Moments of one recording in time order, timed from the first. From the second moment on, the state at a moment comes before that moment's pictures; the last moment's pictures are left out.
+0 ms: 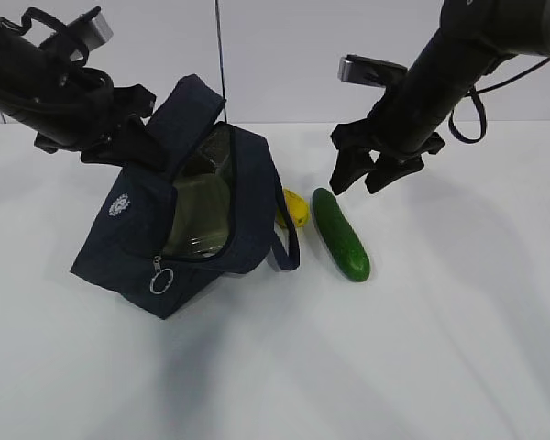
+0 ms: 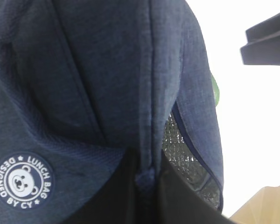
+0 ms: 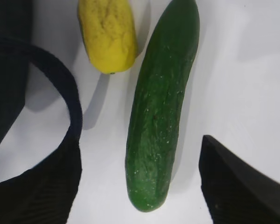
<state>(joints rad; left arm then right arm) -0.25 1.76 -1.28 -0.76 0.78 0.43 0.22 2.14 -1.80 0.42 1.09 -0.32</state>
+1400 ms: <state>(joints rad) -0.25 1.76 -1.28 -0.78 0.78 0.43 0.24 2.30 -1.81 0.43 0.96 -0.30</state>
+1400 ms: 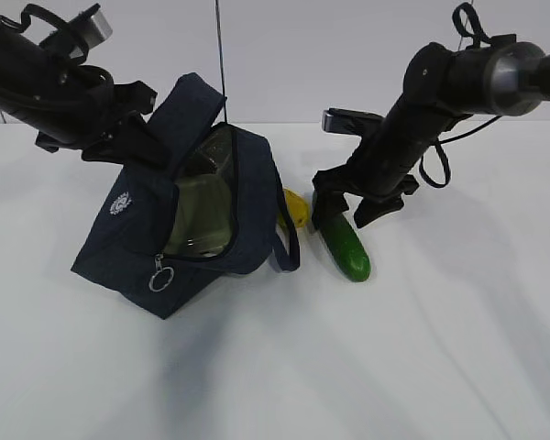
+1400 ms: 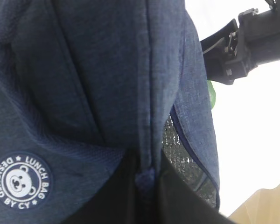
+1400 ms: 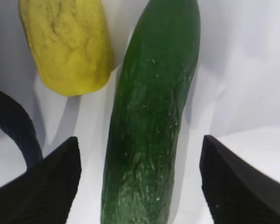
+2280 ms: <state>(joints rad) -0.25 1.76 -1.28 -0.79 0.78 0.43 0.24 2.30 -1.81 0.42 0.94 -0.31</state>
